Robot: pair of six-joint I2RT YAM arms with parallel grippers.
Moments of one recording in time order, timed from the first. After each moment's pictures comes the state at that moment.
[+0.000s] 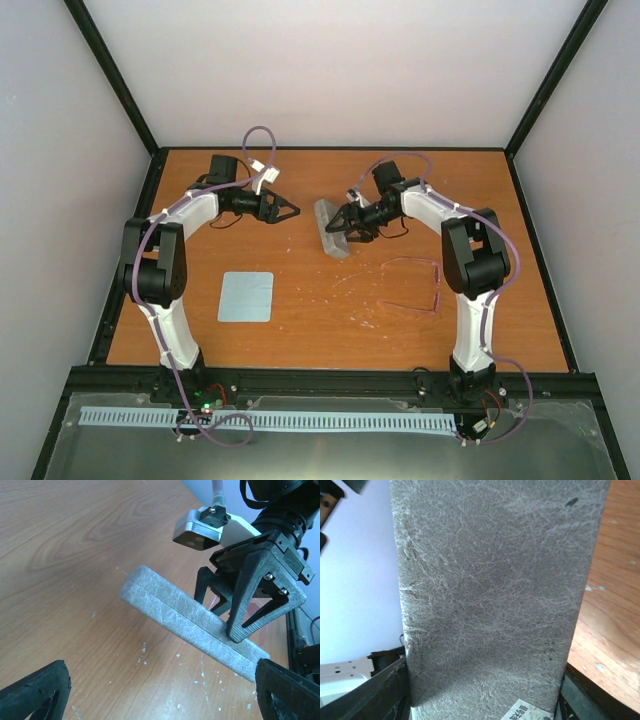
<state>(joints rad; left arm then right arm) -0.15 1.89 1.33 -0.37 1.02 0.19 0.36 2.06 1.53 -0.72 -0.94 0.32</state>
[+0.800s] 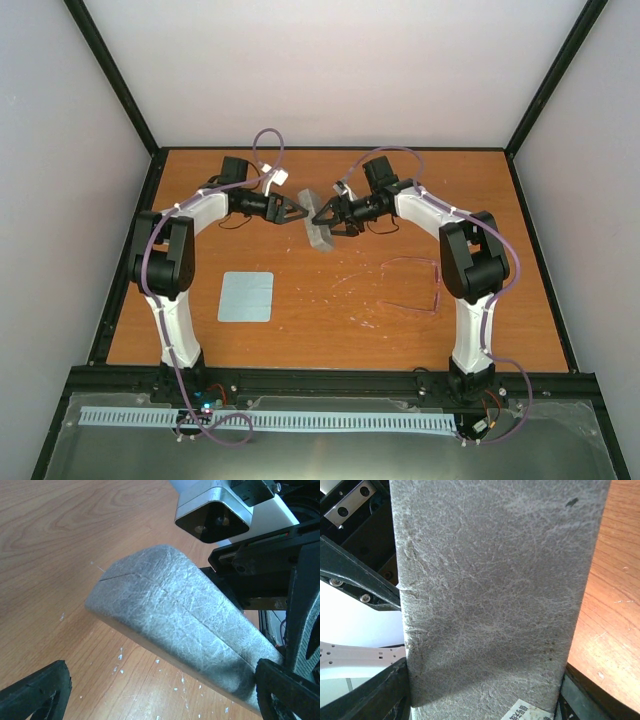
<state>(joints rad) -0.18 1.98 1.37 -0.35 1.10 0.12 0.42 2.03 1.52 -0.50 -1.08 0.45</state>
